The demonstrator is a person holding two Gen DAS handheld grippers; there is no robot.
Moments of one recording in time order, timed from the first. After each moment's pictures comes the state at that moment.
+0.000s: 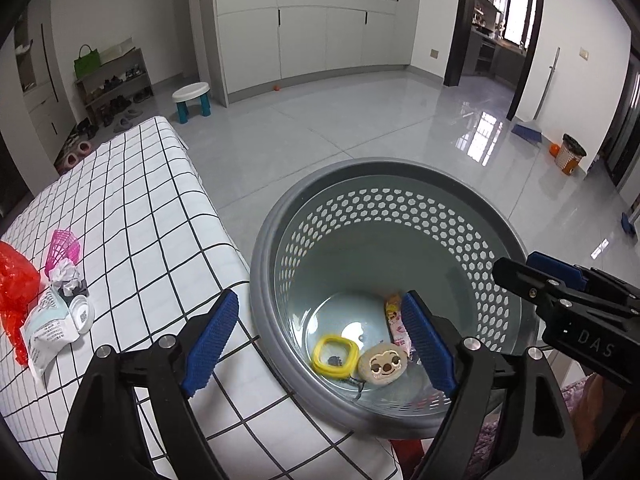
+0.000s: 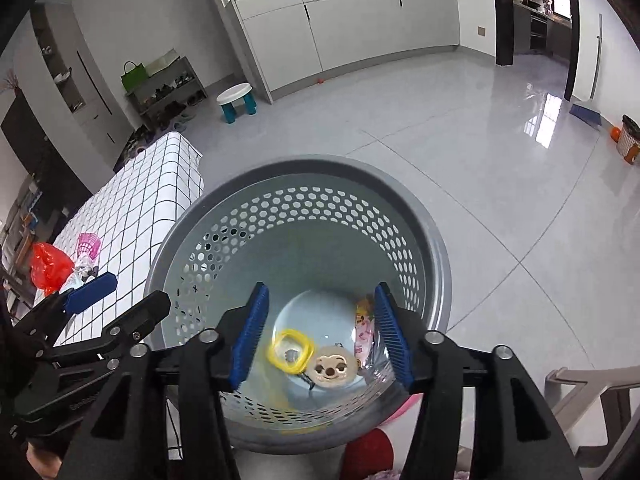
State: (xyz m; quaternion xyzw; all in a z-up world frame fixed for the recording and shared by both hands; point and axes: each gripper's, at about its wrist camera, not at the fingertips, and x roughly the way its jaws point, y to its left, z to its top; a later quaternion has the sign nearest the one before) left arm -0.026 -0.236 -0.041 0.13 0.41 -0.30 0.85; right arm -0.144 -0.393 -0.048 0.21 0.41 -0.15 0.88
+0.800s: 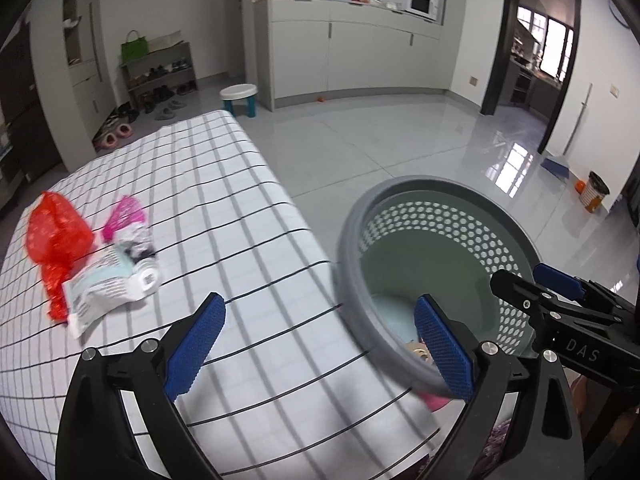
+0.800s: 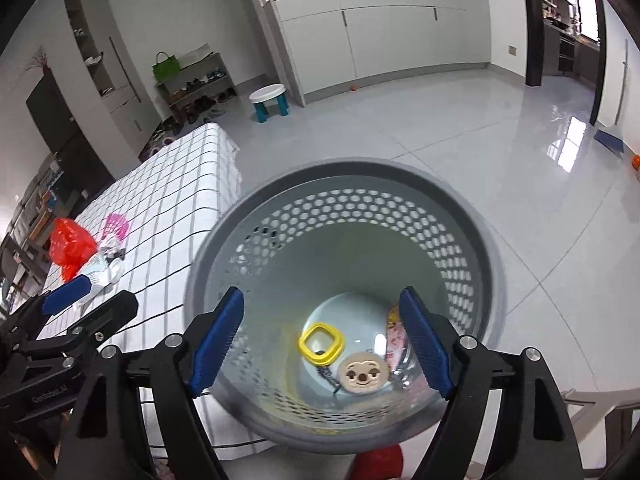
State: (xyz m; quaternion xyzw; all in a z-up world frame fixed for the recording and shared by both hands) left arm -0.034 -0.164 -0.017 0.09 0.40 -0.23 0.88; right arm -0.124 -0.345 -0.043 0.18 0.40 -0.09 0.89
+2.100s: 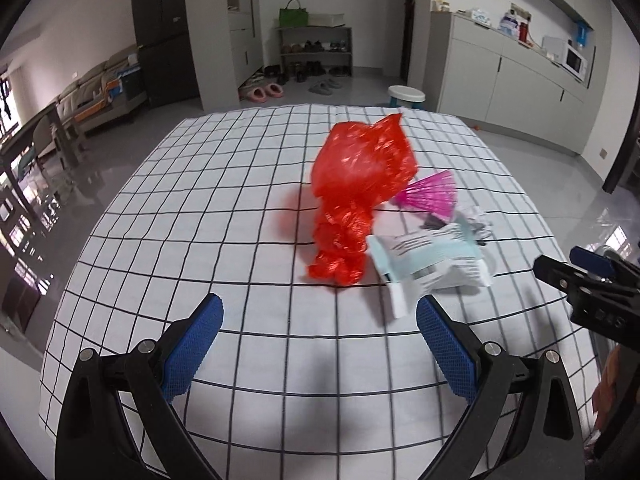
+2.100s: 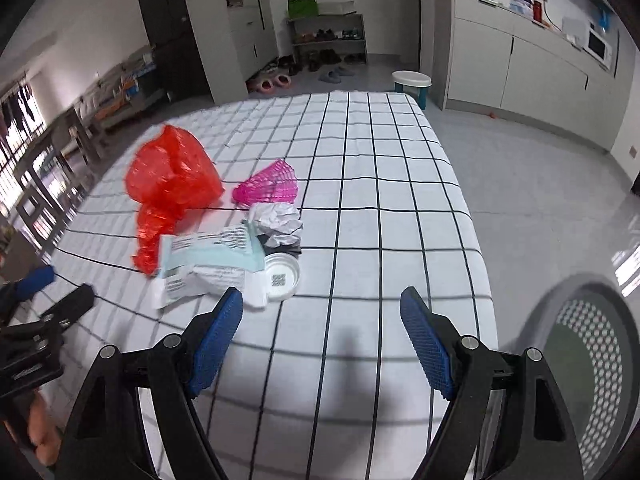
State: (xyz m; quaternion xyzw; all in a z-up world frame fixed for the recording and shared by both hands) left arm 0.030 0.094 -0.026 0.01 0.41 0.00 0.91; right arm 0.047 -0.120 -0.046 0.01 0.44 0.07 0.89
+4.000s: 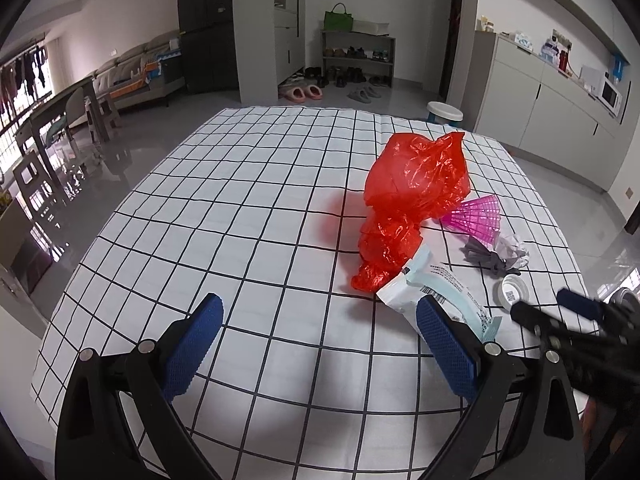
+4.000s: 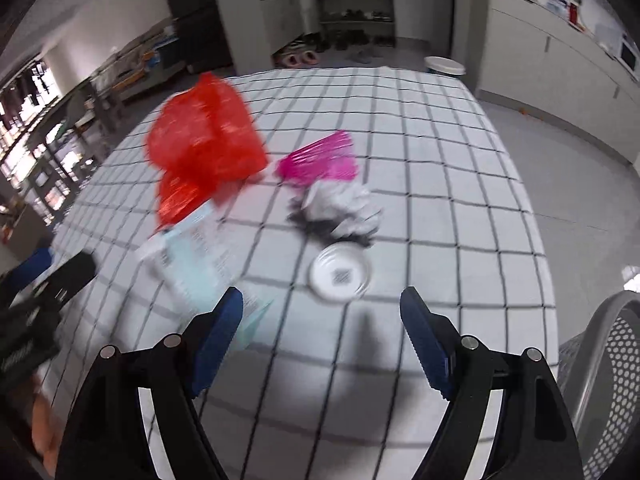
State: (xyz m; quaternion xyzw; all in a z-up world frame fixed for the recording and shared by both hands) left arm 0.034 0.113 -0.031 -0.03 0.39 0.06 0.92; right arm 0.062 -0.073 -0.065 0.00 0.47 0.10 0.88
